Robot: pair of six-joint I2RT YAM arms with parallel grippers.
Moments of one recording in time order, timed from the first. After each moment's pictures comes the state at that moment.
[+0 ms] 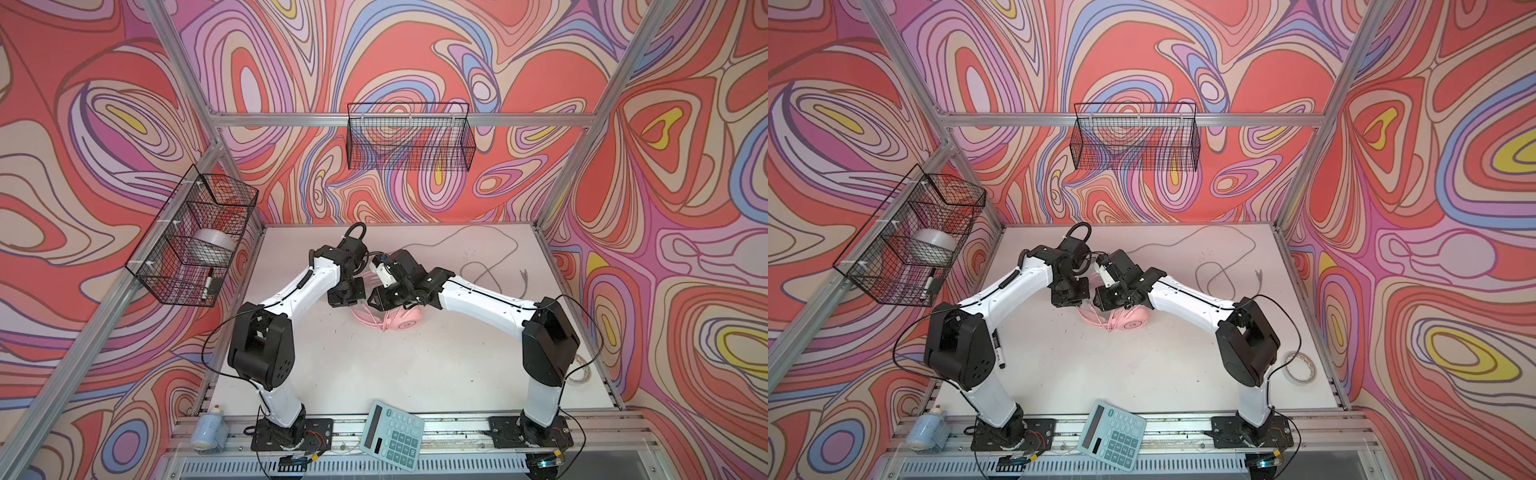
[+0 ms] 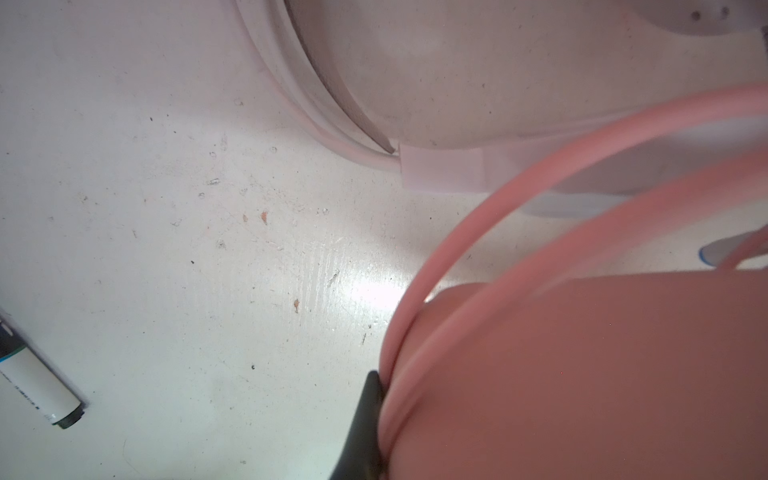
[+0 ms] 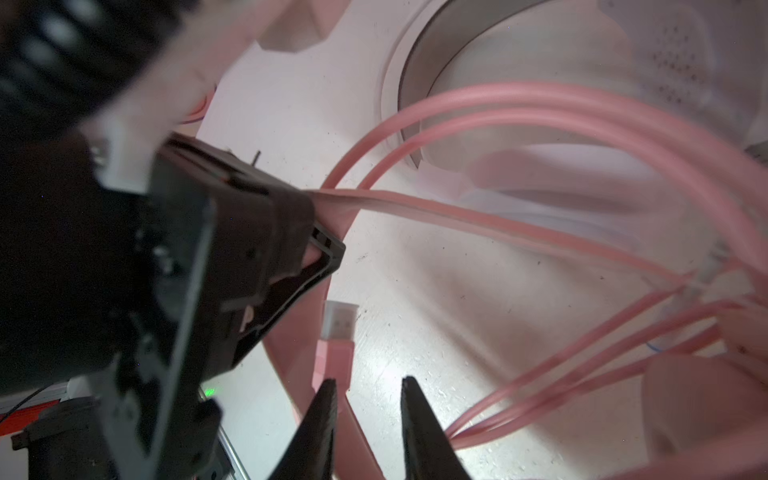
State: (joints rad) left arm -0.40 1.73 1.43 -1.11 -0.02 -0.61; right arm 0.81 1.85 1.52 -0.48 -0.25 0.42
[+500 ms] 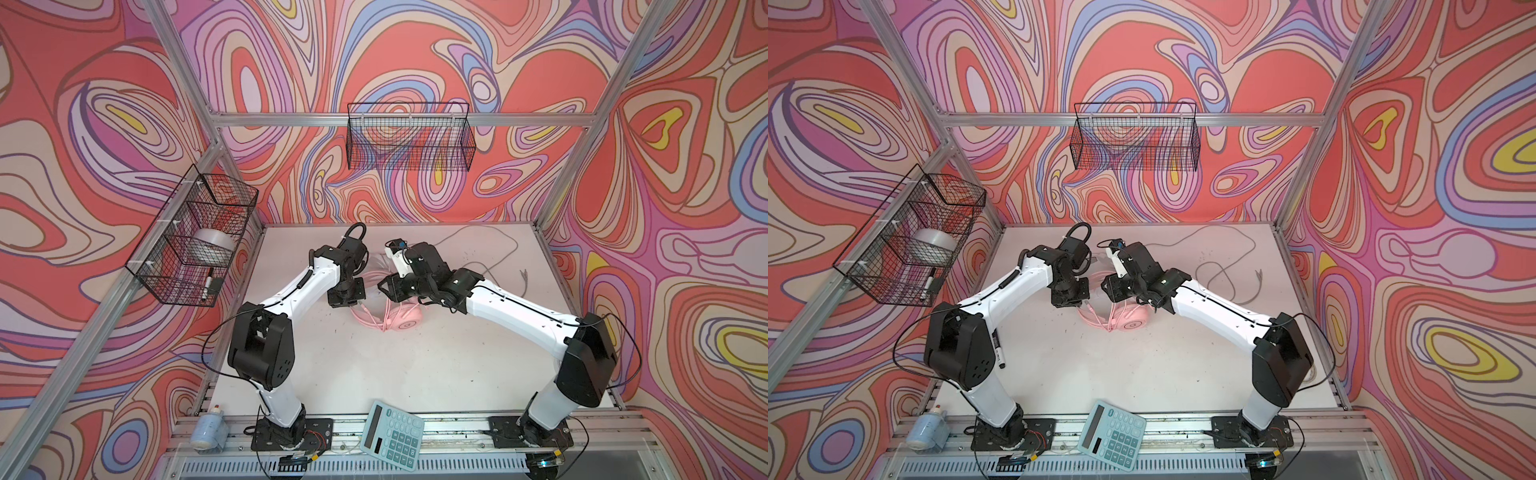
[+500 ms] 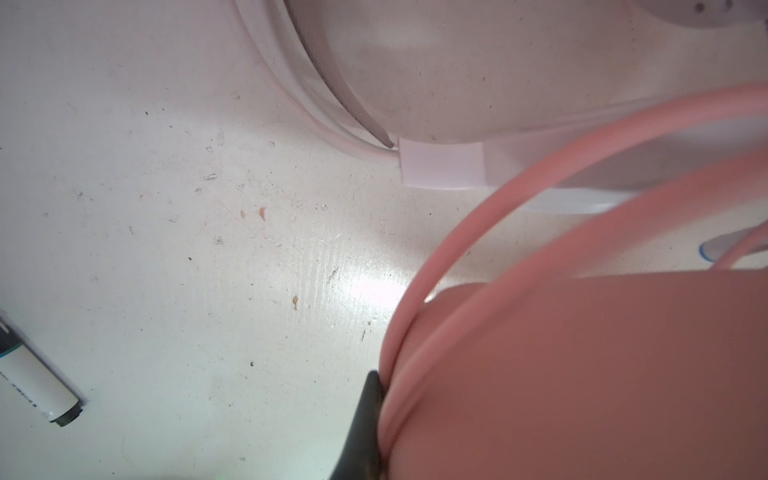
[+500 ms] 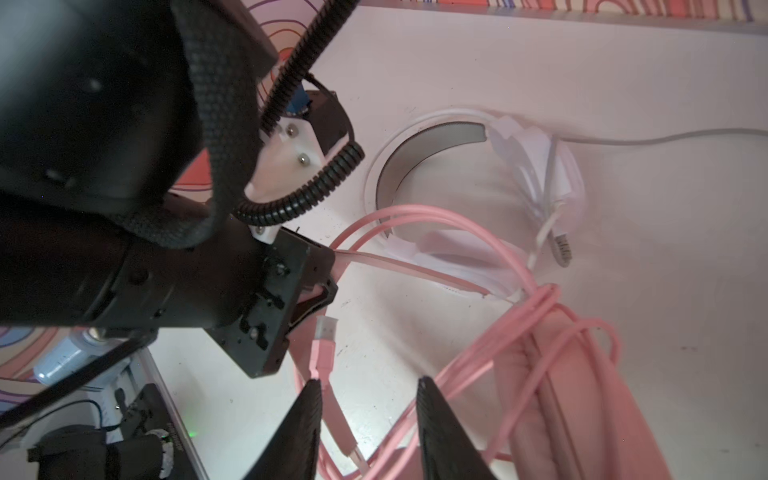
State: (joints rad) left arm -0.40 1.73 1.43 -1.11 -0.01 -0.61; right arm 0.79 1.63 1.37 -0.38 -0.11 0.37
